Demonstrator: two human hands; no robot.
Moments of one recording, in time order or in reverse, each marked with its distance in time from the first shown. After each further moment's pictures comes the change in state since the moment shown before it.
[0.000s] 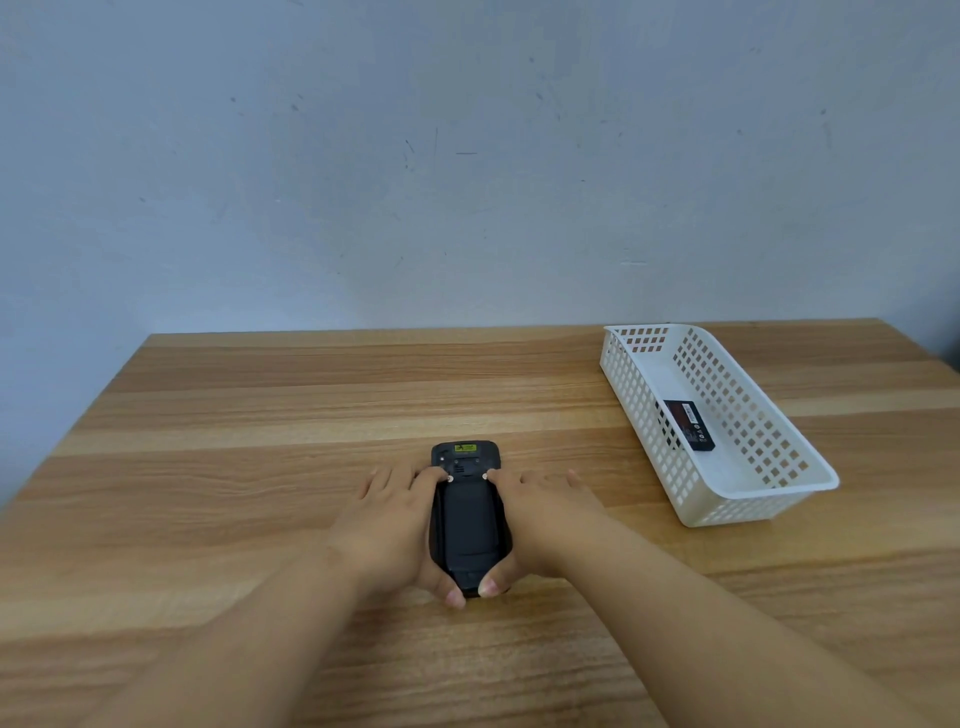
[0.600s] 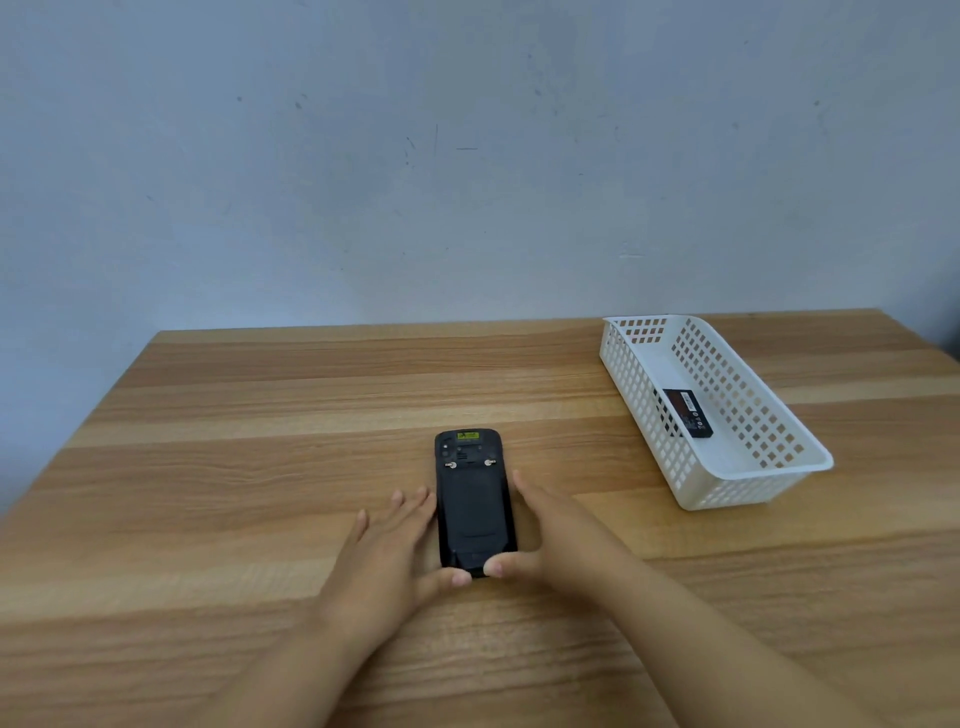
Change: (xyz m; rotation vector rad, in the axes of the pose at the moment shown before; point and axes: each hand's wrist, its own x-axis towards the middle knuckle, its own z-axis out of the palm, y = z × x) left_hand -0.029 -0.011 0.051 -0.209 0.186 -0.025; right_hand -0.028 0.015 0.032 0.488 0.137 -0.030
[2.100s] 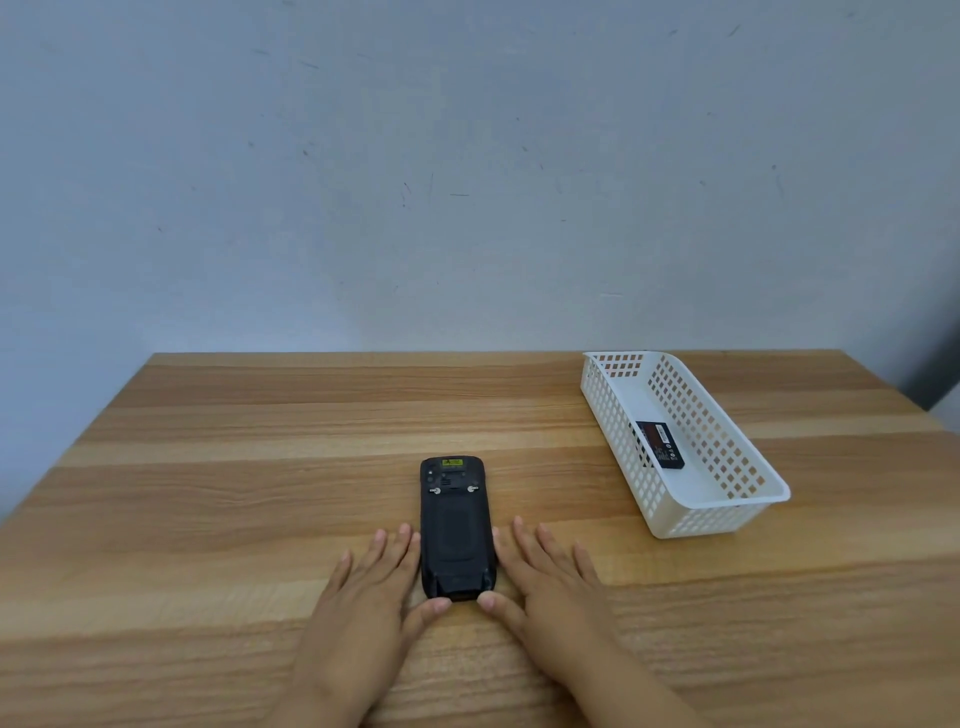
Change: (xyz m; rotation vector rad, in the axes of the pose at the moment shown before) left_hand -0.018 0.008 0.016 0.140 0.103 -0.039; right_hand -0.015 0.024 0.035 -0.279 0.104 0.003
